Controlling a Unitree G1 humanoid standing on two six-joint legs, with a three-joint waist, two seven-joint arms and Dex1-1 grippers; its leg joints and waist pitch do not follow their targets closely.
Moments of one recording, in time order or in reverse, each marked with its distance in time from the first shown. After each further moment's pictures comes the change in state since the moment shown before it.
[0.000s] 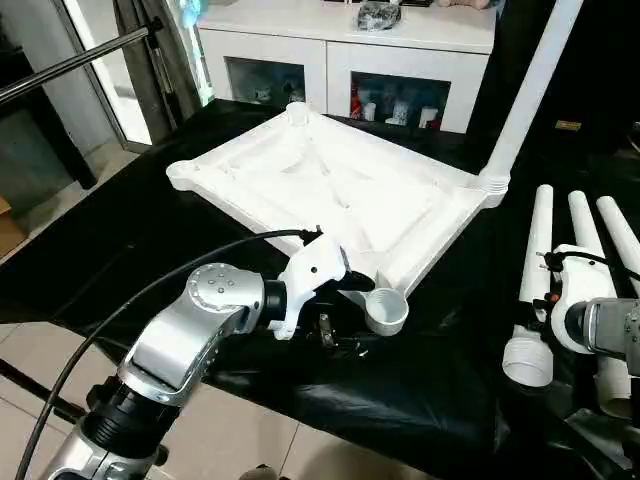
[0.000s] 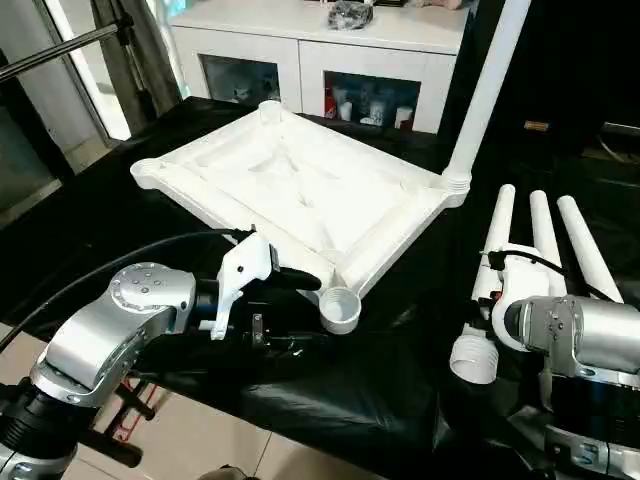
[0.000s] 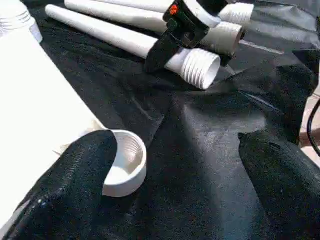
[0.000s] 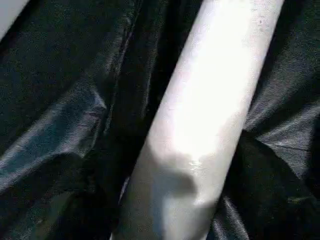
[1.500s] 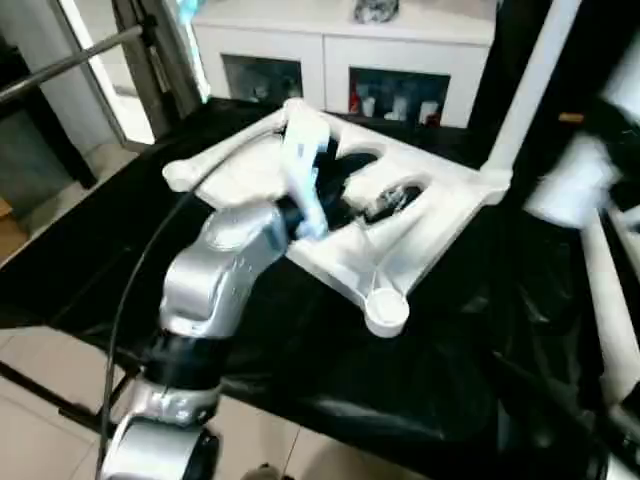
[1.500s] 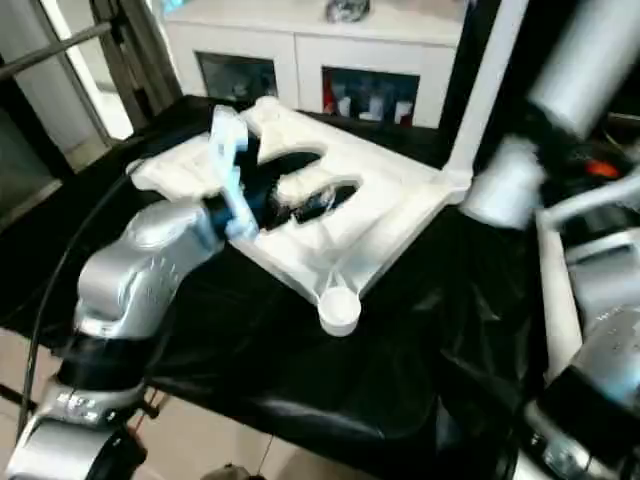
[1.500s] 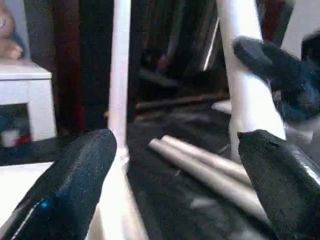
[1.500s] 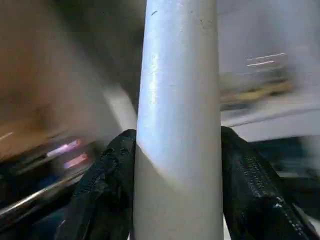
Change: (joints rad) left arm -0.244 -0.345 0.331 0.175 -0.245 -0.028 0.342; right arm -0.032 0.232 -0.314 -0.465 0.537 -0.527 0.304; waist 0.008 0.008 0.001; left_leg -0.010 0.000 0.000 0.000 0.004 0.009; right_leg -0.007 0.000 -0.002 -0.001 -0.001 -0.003
